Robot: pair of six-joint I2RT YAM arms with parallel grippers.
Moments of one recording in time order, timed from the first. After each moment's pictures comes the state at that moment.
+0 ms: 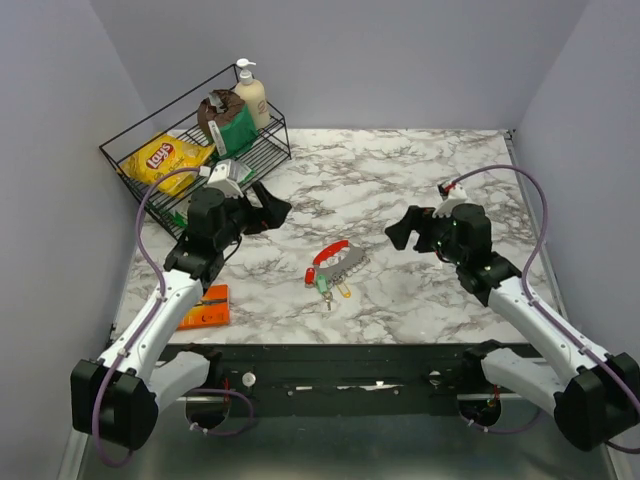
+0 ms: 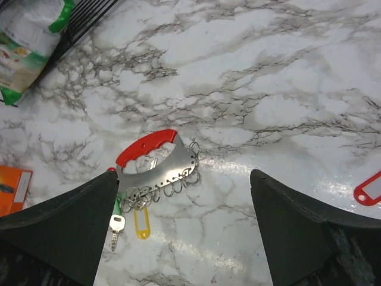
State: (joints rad) left arm -0.29 1.02 0.78 -0.03 0.20 -0.57; right arm 0.37 0.99 0.65 -0.03 -0.12 0.39
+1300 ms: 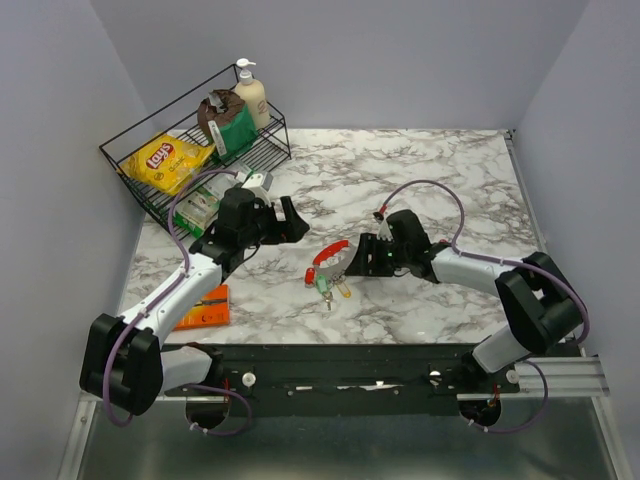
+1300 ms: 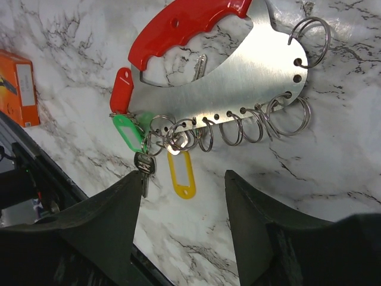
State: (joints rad) left arm -0.39 1.21 0.78 -0.06 0.23 -0.48; right arm 0.57 1.54 0.72 0.03 -0.38 0.58
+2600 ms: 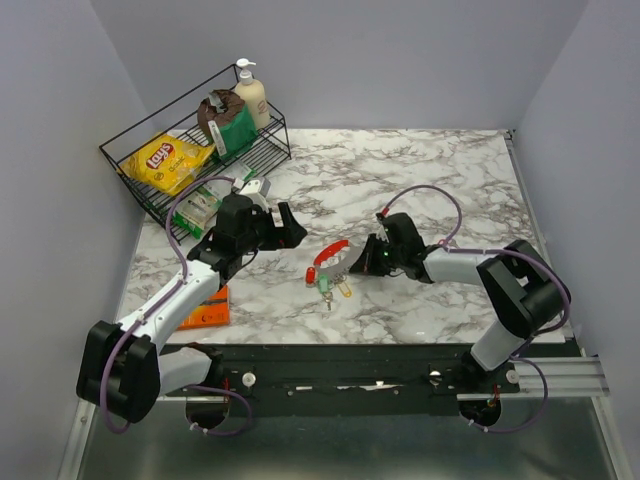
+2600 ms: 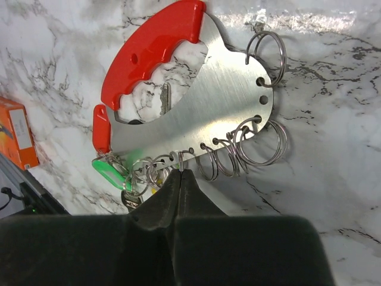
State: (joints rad) left arm -0.39 1.17 0.72 -0.05 0.22 -0.49; right arm 0.57 1.66 0.70 0.19 -0.31 0.72
